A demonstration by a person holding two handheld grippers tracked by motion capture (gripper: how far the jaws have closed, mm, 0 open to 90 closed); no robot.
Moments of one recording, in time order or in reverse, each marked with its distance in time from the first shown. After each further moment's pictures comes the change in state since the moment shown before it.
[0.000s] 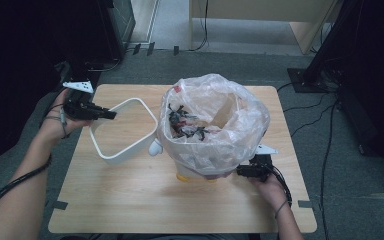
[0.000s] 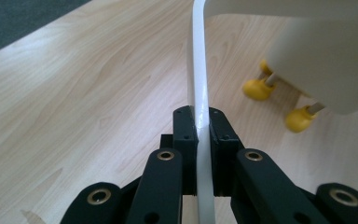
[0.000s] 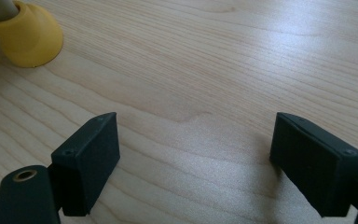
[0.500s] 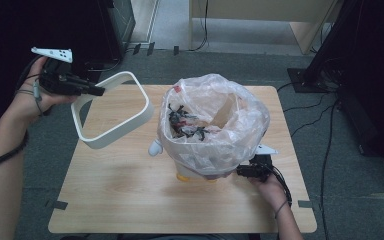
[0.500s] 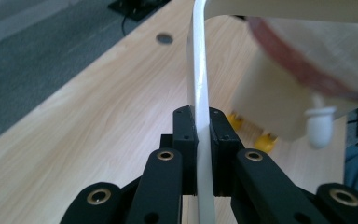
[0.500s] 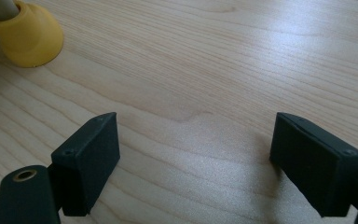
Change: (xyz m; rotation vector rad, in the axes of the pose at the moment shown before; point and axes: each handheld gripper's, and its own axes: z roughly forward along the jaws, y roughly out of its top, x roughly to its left) left arm -0.021 0.067 -0.070 -0.088 -0.050 0.079; right arm 0.000 0.000 0.000 -0.001 0.000 0.000
